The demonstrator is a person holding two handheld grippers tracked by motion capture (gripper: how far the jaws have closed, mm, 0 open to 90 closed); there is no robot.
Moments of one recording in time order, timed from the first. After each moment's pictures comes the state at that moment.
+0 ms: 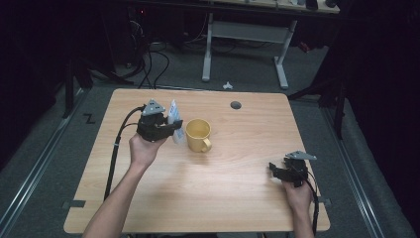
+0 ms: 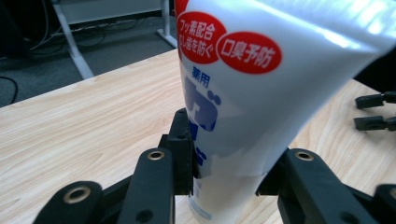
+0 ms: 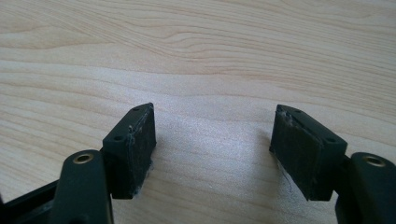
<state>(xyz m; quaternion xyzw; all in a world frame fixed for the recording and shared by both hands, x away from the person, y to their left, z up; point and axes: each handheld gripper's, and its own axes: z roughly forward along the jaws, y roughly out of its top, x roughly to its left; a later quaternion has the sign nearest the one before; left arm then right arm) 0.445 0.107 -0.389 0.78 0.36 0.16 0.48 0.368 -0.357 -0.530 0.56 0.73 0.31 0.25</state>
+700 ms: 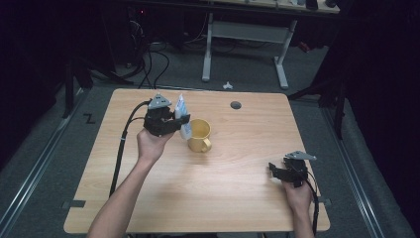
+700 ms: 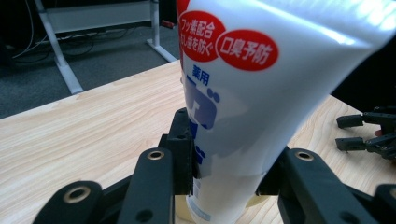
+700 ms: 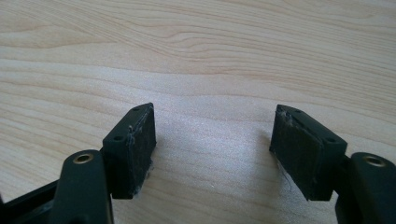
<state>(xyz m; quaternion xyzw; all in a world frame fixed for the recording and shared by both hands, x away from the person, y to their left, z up) 0.453 0.088 -0.376 0.77 0.35 0.15 0.51 0.367 -0.356 -0.530 0.55 0.73 0.31 0.24</state>
